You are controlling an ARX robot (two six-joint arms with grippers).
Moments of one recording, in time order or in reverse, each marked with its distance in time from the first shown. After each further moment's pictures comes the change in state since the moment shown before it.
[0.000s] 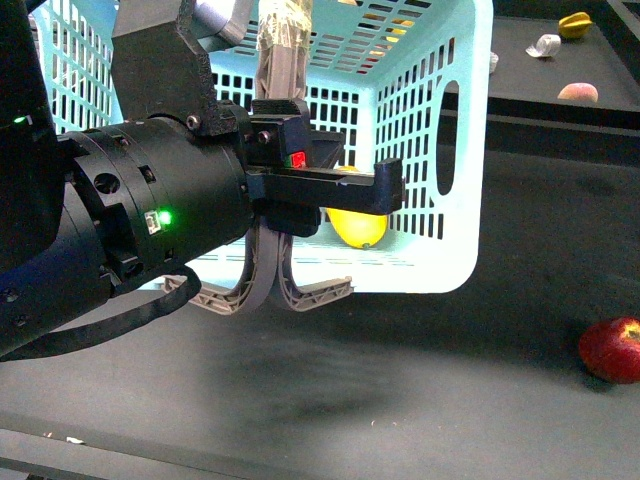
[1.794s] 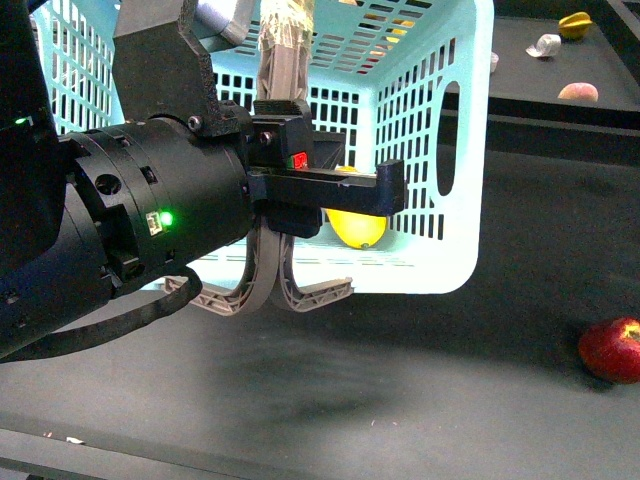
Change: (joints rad) left arm 0.000 0.000 0.000 0.000 0.000 0.000; right arm 0.000 -0.455 0.001 -0.453 -0.004 -0.012
